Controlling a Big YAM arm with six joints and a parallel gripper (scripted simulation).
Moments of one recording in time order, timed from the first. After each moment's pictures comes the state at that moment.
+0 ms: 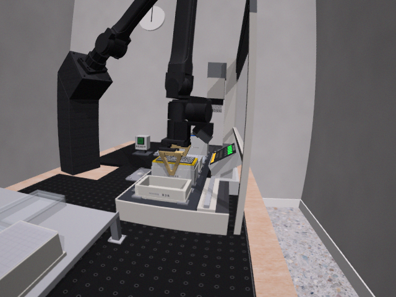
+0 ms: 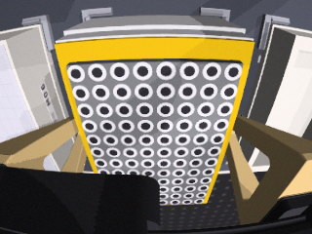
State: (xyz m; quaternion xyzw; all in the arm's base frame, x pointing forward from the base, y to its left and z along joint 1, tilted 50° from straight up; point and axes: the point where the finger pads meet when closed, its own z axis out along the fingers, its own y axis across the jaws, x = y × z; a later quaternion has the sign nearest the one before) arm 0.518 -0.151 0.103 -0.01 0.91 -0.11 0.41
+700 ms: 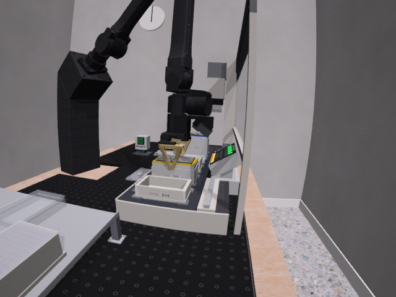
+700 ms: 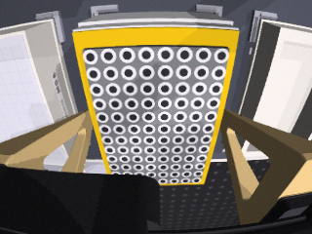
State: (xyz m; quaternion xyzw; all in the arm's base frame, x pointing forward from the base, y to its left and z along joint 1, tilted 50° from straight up) arm 0.504 -0.147 0.113 -0.01 0.91 -0.11 0.41
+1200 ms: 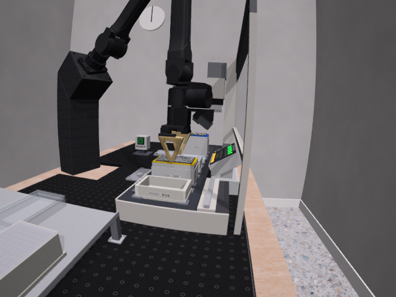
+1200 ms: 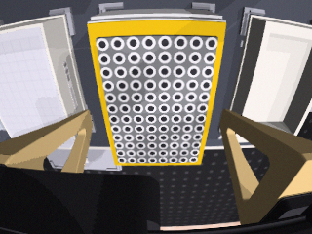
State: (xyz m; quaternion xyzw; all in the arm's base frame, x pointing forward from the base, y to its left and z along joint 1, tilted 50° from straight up) arm 0.488 -0.142 0.126 -0.01 0.91 -0.11 0.41
